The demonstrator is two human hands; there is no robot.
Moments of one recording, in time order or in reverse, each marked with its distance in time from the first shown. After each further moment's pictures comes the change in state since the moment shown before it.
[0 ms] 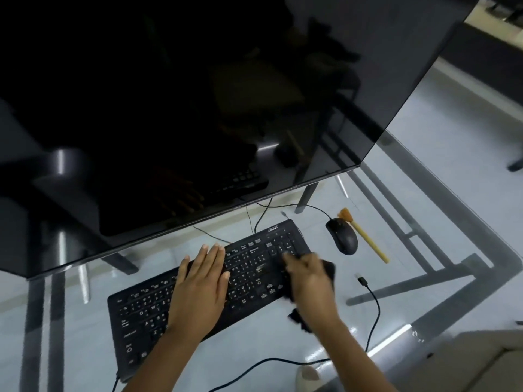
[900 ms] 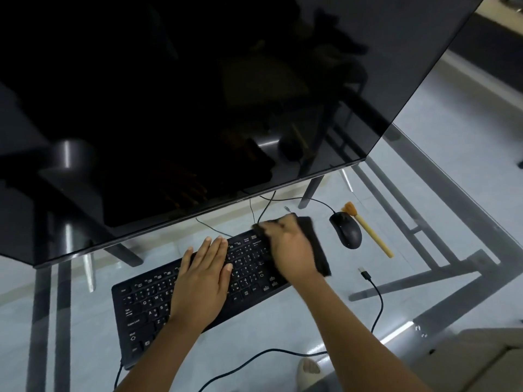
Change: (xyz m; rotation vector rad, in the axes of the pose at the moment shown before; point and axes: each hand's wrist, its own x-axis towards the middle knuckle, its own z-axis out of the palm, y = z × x) left_hand 0.000 -0.003 0.003 -0.012 0.012 -0.001; right_hand 0.058 -0.027 0.027 -0.319 -0.055 -0.338
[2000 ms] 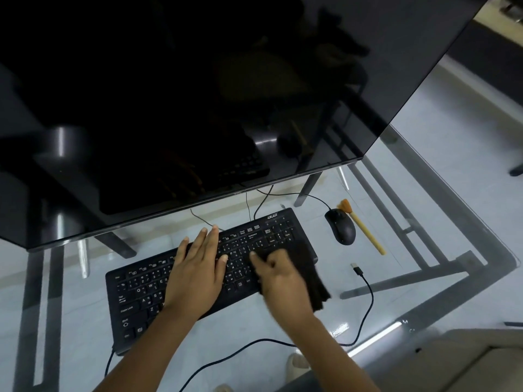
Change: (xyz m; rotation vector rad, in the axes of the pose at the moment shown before) left_hand -0.002 0.003 -0.006 -0.006 0.035 -0.038; right_hand -0.083 -0.021 0.000 0.218 -0.095 0.069
